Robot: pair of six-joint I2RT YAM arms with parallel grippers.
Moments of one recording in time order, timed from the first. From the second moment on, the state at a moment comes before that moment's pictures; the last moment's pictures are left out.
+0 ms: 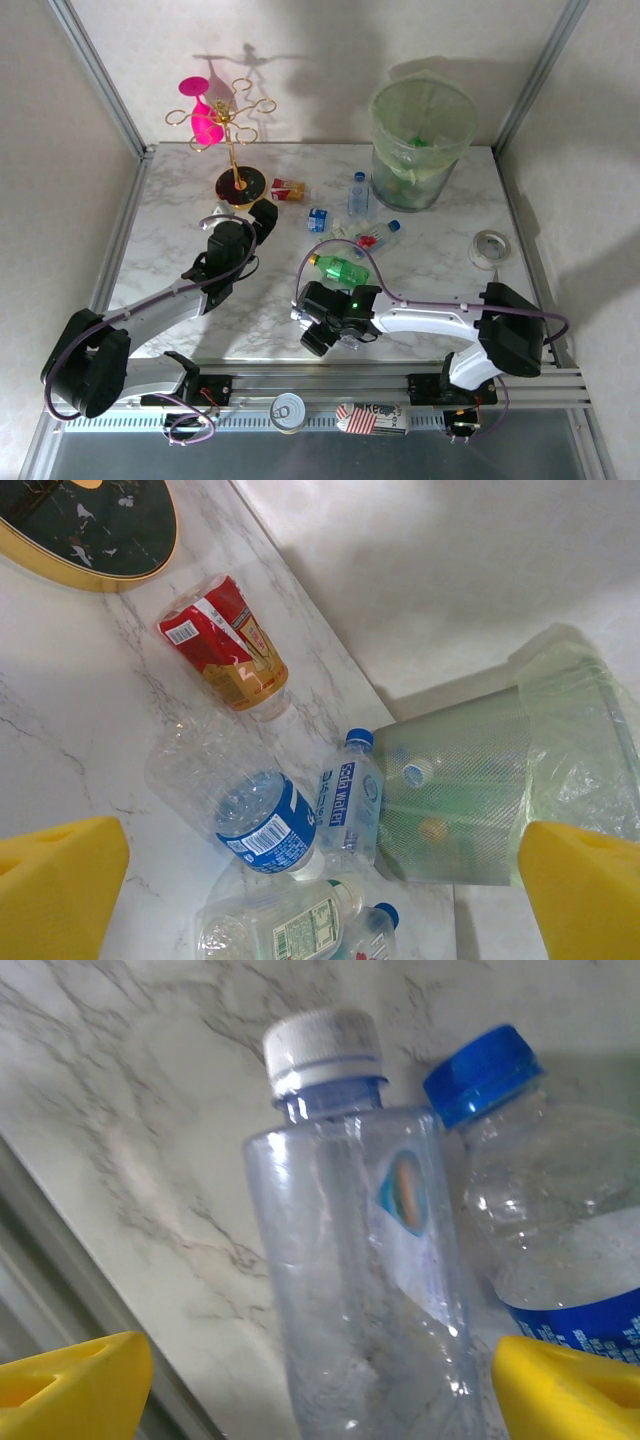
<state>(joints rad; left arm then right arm) -0.49 1.25 0.58 0.38 -0.25 -1.16 1.25 1.52 0.94 -0.62 0.12 0.20</state>
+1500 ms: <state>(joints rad) -0.42 1.14 0.58 0.30 -0.30 -1.10 0.89 1.35 0.99 -0.32 -0.03 0.05</state>
